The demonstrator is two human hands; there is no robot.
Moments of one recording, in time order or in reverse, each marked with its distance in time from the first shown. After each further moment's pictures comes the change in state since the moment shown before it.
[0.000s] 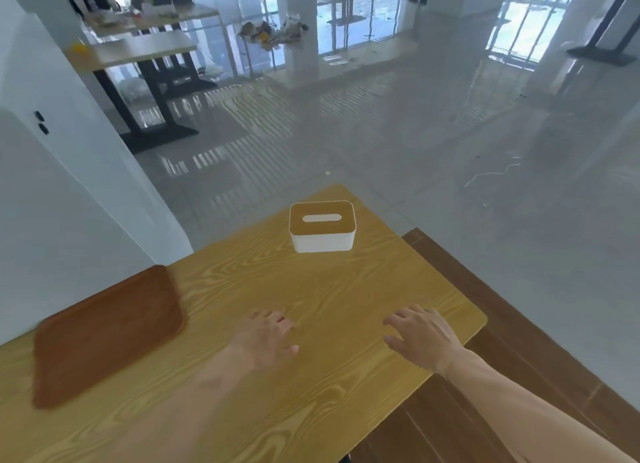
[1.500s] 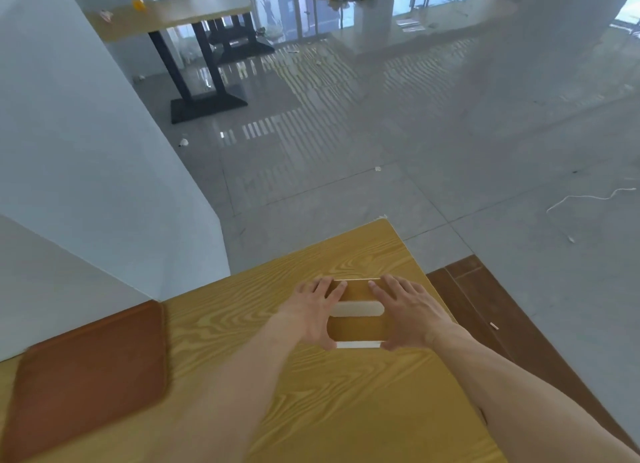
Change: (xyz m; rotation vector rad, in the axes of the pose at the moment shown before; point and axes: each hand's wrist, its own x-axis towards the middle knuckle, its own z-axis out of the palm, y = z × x) left_hand 0.223 -0.042 -0.100 -0.058 -0.065 -0.091; right_hand 0.291 0.059 -0.049 -0.086 -0.091 -0.279
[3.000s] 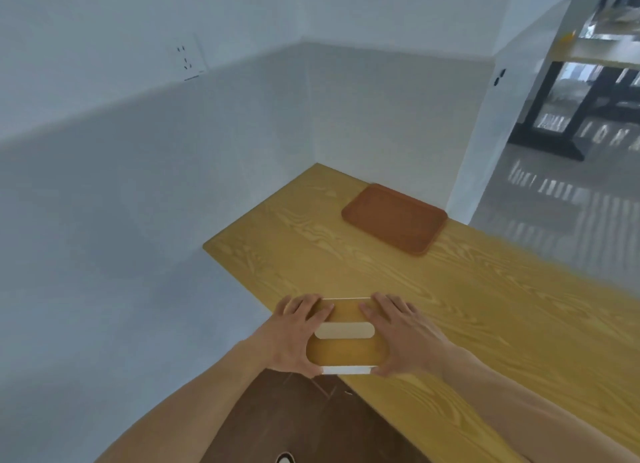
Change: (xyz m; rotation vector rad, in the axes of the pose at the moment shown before) left_hand -0.529 0.131 0.228 -0.432 0.236 -0.875; right_hand -0.183 -0.361 0.047 -0.292 0.008 -1.122
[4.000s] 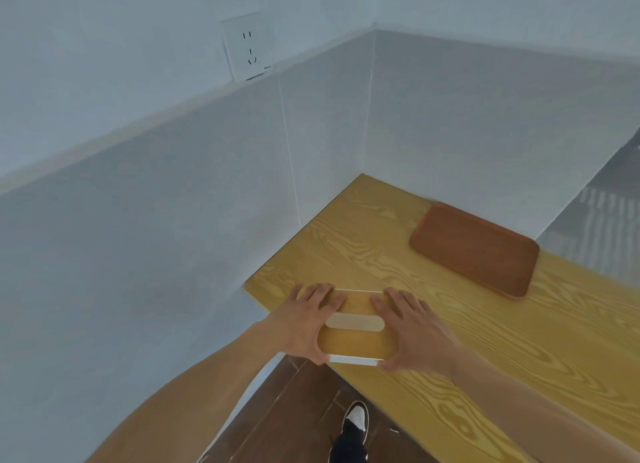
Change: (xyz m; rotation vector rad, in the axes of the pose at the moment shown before) left_hand 0.075 -0.277 -0.013 0.044 0.004 0.114; right_hand 0.249 -0.082 -0.024 0.016 0.024 0.132
